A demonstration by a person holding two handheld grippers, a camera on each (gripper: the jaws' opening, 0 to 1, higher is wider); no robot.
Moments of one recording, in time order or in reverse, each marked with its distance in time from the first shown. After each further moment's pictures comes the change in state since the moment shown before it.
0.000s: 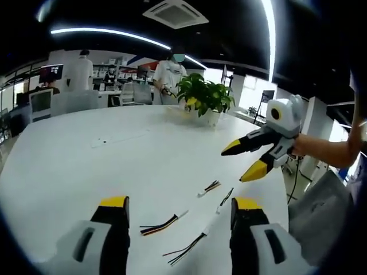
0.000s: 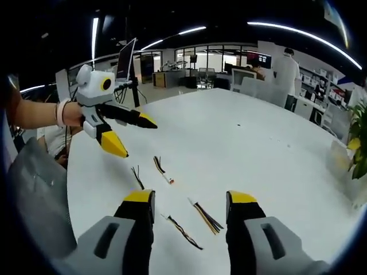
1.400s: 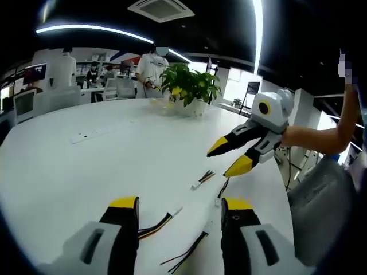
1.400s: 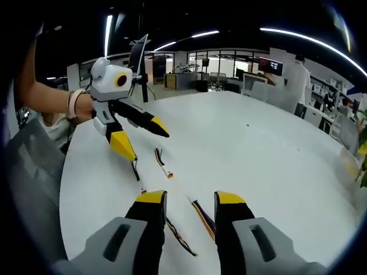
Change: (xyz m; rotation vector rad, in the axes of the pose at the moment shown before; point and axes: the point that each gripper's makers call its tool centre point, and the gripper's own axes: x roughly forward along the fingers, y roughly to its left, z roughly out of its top) left arm 0.033 -0.007 -0.024 0.047 0.052 -0.106; right arm 0.022 -0.006 -0.024 -0.071 -0.018 0.062
